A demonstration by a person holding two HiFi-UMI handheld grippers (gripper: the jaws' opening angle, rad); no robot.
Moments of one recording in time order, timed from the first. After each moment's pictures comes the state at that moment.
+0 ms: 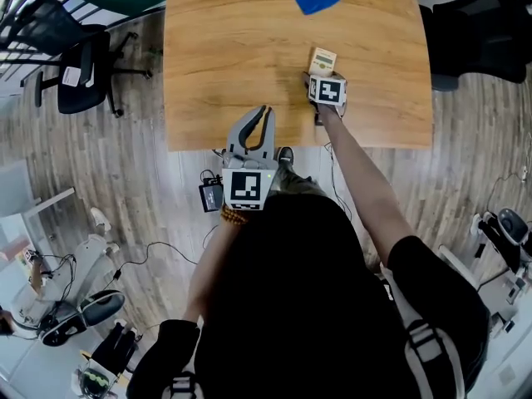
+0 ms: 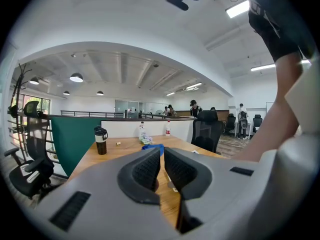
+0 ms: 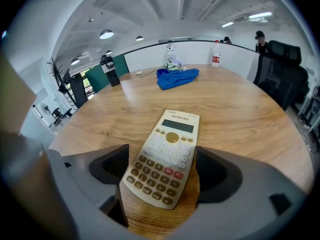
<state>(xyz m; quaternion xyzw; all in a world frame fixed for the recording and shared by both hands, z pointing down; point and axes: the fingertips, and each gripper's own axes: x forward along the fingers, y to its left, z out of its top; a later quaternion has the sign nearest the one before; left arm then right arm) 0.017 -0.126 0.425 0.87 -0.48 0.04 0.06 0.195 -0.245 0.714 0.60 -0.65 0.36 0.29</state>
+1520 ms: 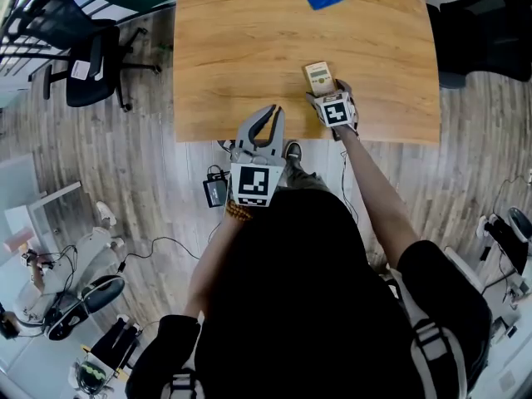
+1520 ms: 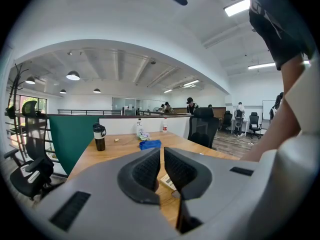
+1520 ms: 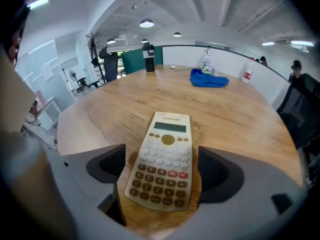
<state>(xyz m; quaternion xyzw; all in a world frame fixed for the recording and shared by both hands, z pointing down) 0.017 -0.101 0.434 0.88 -0.47 0.07 0.06 0.163 -0.172 0.723 0.49 -0.74 0.27 0.38</state>
